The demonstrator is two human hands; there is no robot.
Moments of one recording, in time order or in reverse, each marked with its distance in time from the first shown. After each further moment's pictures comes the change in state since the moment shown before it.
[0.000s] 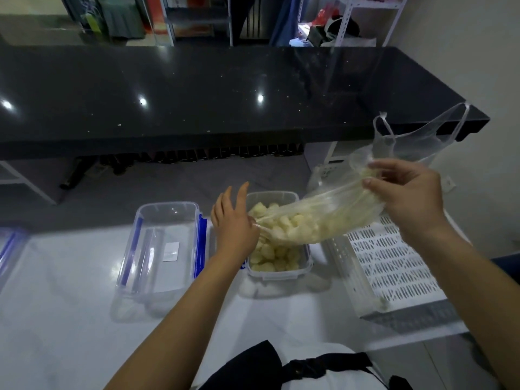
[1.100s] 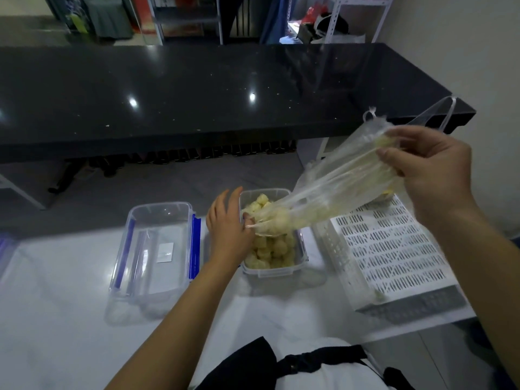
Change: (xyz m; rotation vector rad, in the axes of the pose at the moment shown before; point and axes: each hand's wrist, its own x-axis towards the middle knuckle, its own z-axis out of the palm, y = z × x) left_hand -0.009 -0.001 -0.003 -0.163 0.005 0.001; right_hand 0.005 -0.032 -0.018 0.109 0.083 -0.126
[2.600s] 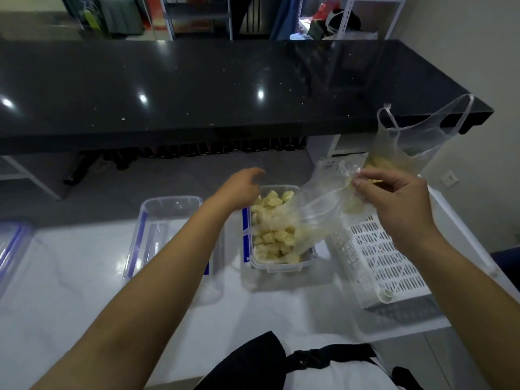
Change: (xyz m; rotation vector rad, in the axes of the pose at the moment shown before) left_hand 0.087 0.016 -0.029 0.087 -0.473 0.034; right_hand -0.038 0.034 0.028 -0.045 -0.130 0.084
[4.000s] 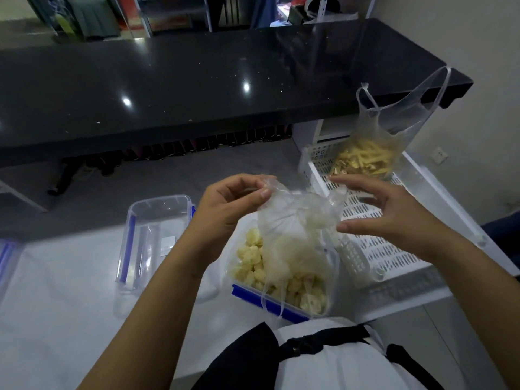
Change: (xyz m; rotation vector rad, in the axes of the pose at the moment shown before) left_hand -0.131 0.055 -0.011 -0.935 -0.006 0.246; right_hand -0.034 -0.003 -0.035 -0.314 -0.517 0.067
